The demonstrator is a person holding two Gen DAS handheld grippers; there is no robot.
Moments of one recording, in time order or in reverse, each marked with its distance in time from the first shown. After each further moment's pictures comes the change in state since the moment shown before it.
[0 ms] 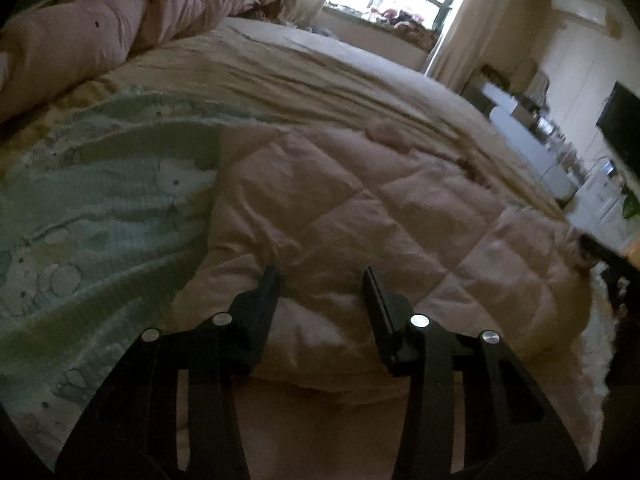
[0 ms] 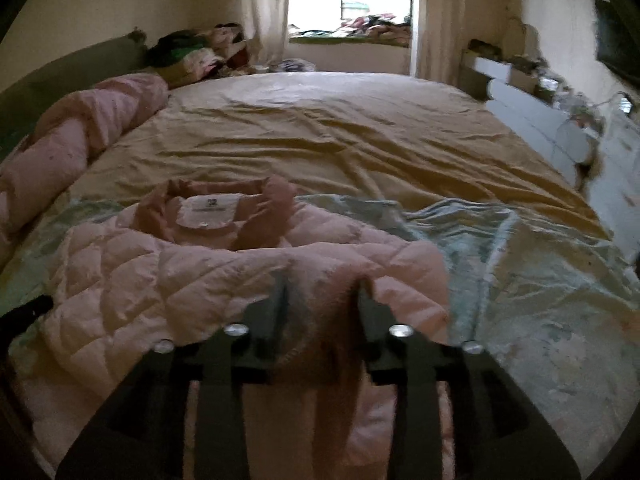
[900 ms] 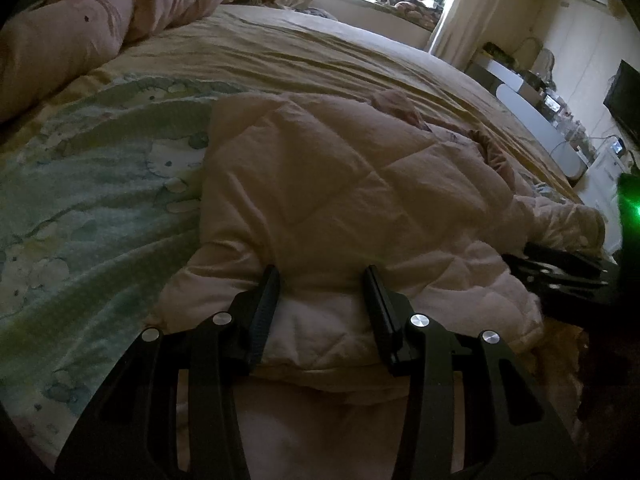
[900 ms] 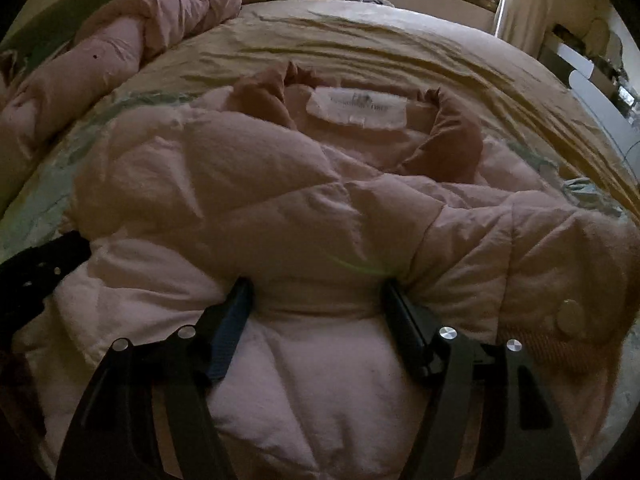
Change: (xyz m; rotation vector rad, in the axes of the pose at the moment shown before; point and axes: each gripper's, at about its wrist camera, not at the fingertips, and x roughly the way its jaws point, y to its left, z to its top) left arm 0.008 -0.007 -0.009 0.025 0.059 0.034; right arm 0.077 0.143 -0.031 -0.178 0.259 0.185
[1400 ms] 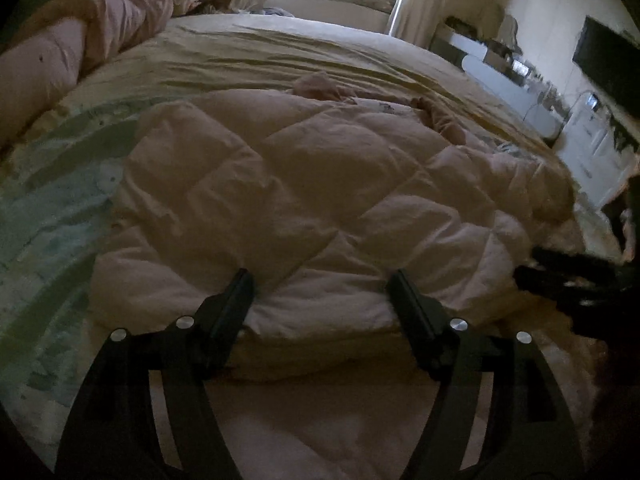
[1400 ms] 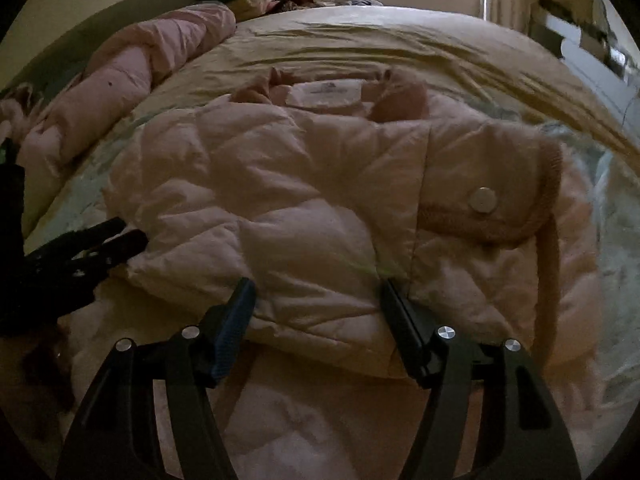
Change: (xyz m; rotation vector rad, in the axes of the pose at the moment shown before) left arm 0.004 -0.055 -0.019 0.131 0.017 -0.070; right arm -0.041 -0.038 -0.059 0.101 -0.020 0.093
